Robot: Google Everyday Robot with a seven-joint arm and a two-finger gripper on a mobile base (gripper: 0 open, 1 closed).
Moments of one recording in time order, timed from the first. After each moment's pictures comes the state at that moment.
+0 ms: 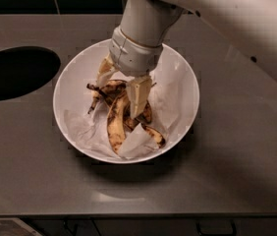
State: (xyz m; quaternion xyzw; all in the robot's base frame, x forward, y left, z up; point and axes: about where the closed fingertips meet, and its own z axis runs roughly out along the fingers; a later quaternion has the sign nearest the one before) arm 0.495 0.041 0.896 -0.92 0.35 0.07 0.16
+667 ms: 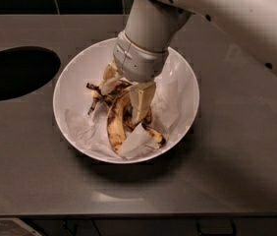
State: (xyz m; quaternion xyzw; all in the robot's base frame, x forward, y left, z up) arm 0.478 0.031 0.897 -0.92 0.36 0.08 0.16
